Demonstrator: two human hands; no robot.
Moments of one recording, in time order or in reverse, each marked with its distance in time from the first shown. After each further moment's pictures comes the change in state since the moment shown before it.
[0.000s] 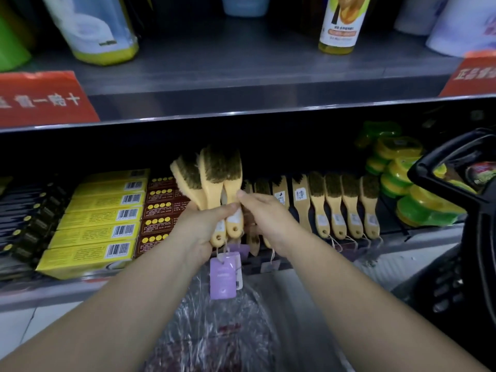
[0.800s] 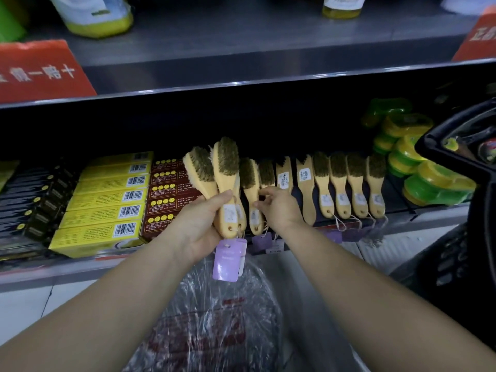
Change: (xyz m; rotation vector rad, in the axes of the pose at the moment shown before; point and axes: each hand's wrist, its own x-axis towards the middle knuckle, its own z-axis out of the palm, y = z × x) left_hand -0.018 -0.011 -0.011 -0.086 -0.107 -0.165; right_hand 0.022 0.050 -0.013 -0.476 0.256 -0.030
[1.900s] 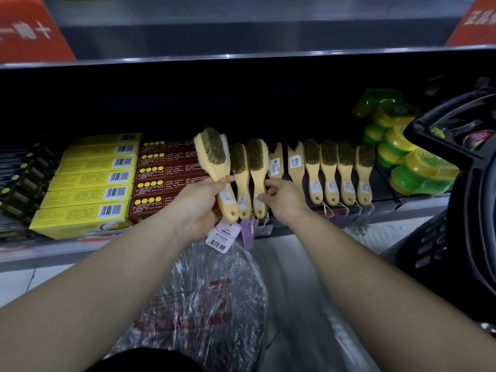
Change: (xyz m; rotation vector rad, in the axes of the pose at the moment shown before) left_hand 0.001 -0.006 0.013 0.122 0.000 -0.014; right_hand -0.006 0.020 -0.020 -0.092 -0.052 0.065
